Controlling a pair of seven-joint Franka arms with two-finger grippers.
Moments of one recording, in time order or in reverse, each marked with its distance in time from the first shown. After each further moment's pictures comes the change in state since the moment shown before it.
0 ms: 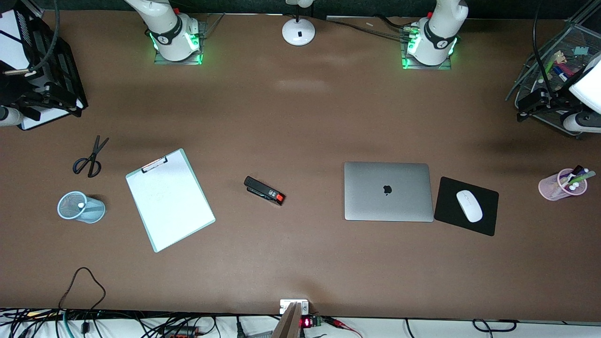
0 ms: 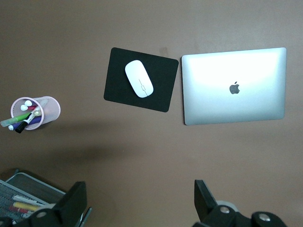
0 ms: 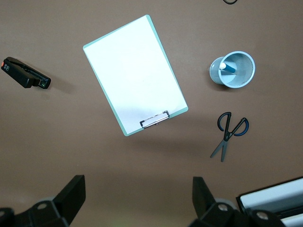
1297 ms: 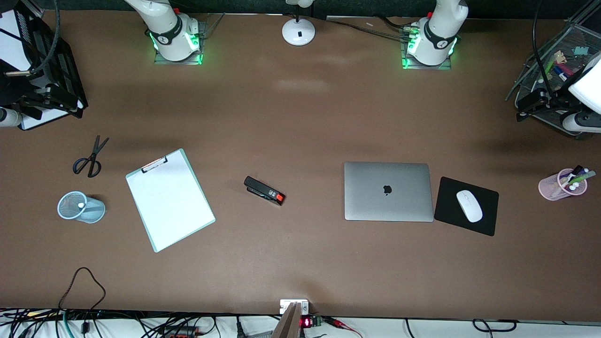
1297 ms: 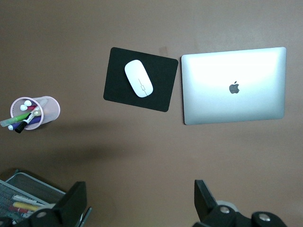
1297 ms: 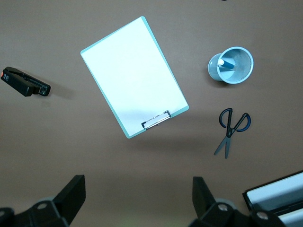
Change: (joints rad) left arm 0.000 0.000 -0.002 0.000 0.000 -0.001 0.000; right arm 0.003 -0.001 0.006 -0.004 0.000 0.010 0.071
